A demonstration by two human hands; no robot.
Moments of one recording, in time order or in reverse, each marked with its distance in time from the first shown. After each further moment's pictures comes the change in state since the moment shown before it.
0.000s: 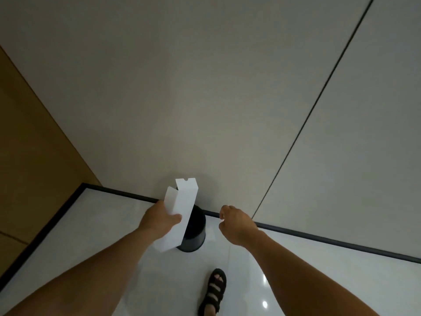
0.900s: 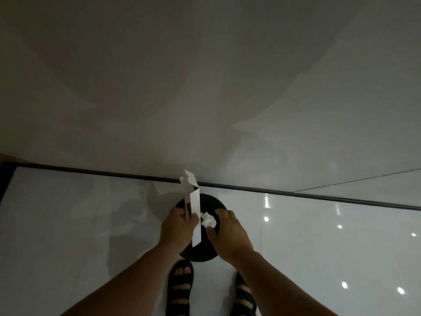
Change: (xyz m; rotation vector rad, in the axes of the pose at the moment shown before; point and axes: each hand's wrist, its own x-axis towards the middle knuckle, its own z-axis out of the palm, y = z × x) left_hand 0.414 -0.162 0.209 0.008 -0.227 -0.309; right_hand 0.380 0.077 0.276 0.381 -0.134 0.366
